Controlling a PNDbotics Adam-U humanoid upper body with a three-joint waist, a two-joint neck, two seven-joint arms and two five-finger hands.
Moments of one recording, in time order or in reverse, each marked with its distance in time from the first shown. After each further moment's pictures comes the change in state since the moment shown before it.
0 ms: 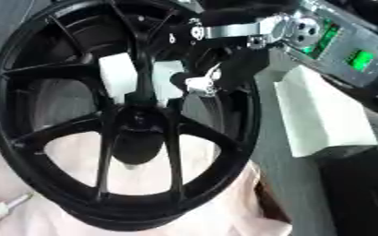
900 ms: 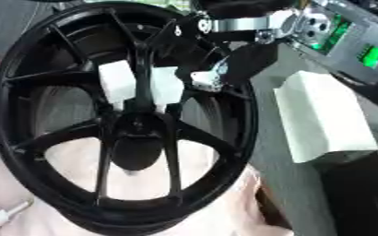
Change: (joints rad) left arm 0.001 0.000 0.005 0.000 -0.004 0.000 0.003; right arm 0.000 -0.031 -0.020 0.000 -0.027 -0.015 -0.016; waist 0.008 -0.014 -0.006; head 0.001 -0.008
